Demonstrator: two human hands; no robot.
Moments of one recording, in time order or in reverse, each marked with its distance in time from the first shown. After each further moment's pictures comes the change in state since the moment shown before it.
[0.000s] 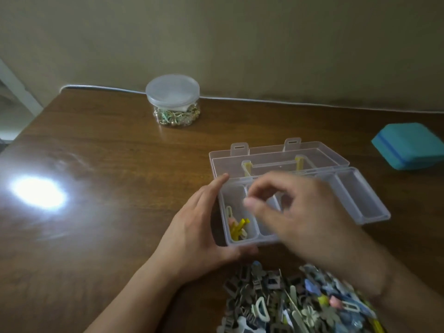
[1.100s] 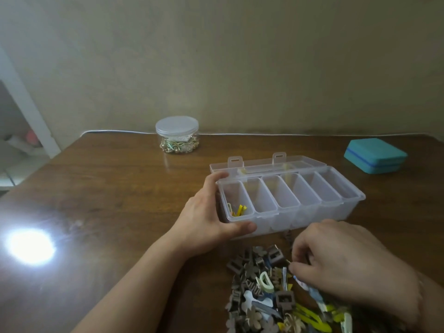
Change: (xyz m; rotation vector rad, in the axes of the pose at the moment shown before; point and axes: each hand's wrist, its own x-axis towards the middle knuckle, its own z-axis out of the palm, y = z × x) left_hand 0.007 0.007 -0.002 -0.078 -0.073 -0.058; right_hand -0.087 0.024 0.013 -0.602 -0.156 0.164
